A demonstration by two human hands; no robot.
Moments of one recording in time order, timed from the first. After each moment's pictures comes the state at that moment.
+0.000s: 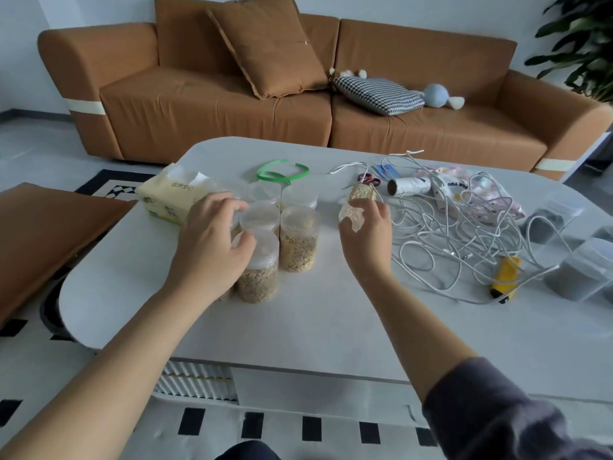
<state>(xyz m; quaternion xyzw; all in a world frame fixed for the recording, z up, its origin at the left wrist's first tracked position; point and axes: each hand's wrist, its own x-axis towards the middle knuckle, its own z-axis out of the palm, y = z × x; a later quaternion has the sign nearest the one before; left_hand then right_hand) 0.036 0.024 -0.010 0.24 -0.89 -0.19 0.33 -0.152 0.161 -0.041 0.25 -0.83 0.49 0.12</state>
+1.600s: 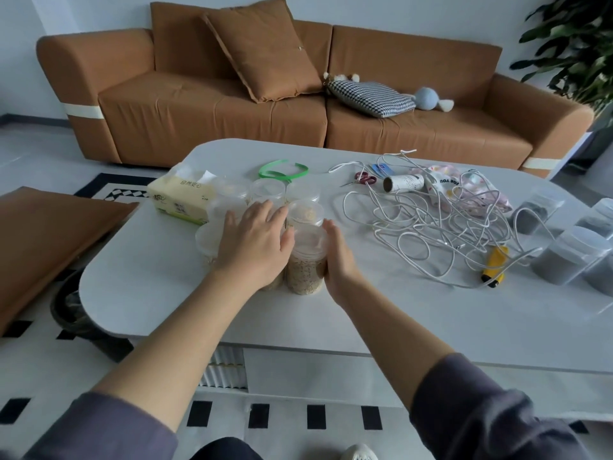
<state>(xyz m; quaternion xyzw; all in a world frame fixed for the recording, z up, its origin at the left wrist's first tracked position) 0.011 0.046 -0.017 0.24 -0.96 -0.02 0.16 -0.086 0.153 -0.052 0.14 -0.66 0.68 -0.29</state>
